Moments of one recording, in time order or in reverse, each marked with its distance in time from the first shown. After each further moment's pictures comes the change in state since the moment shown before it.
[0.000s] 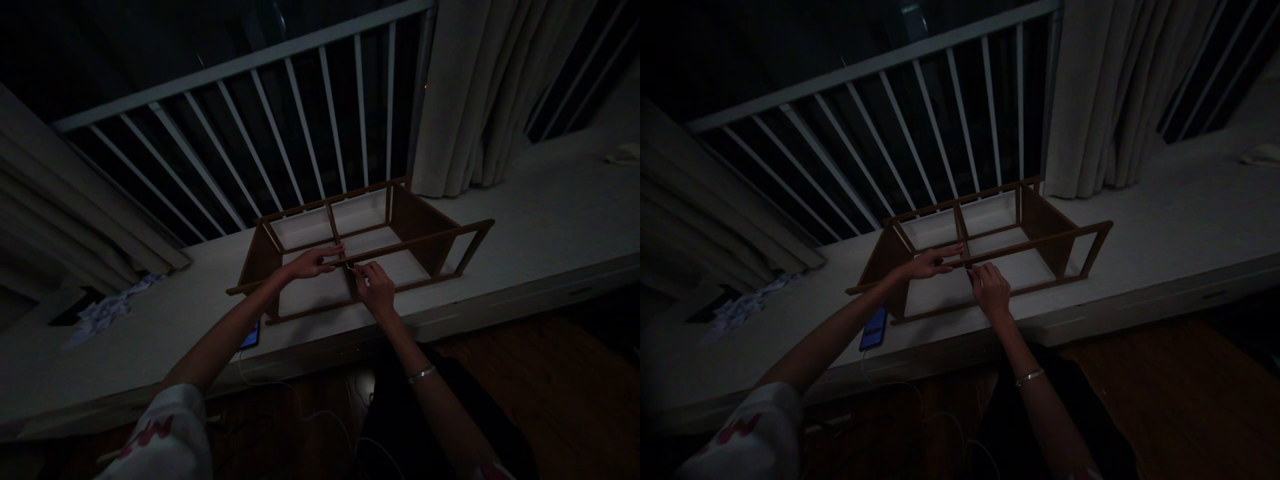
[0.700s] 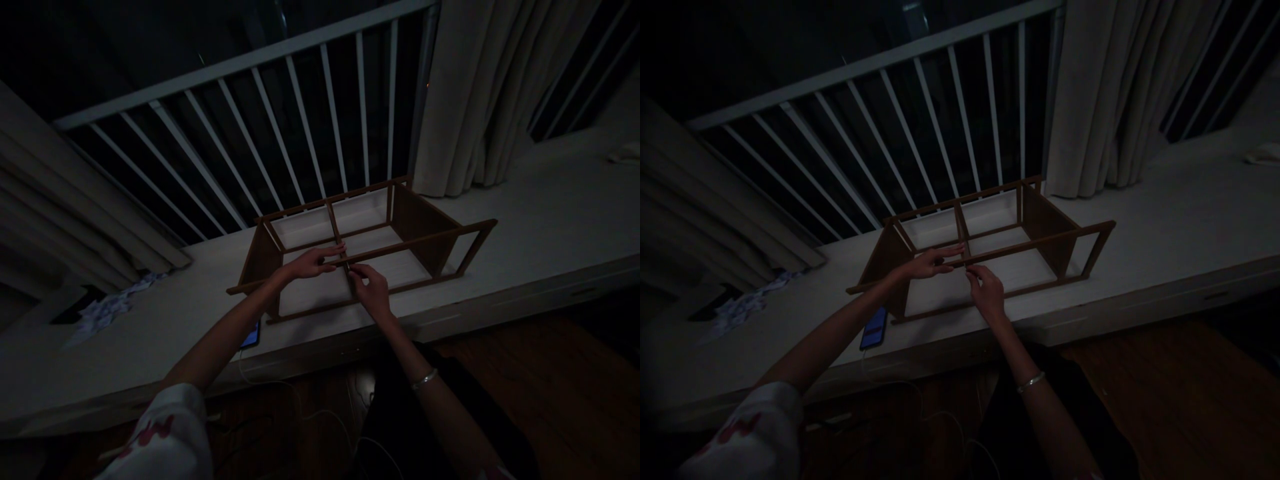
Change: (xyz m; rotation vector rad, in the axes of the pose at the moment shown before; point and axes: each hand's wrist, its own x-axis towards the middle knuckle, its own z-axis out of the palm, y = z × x) left_hand 0.000 -0.001 0.000 -0.030 -0.003 -0.012; right_hand 0.000 -0.005 0.009 0.378 -0.031 0.134
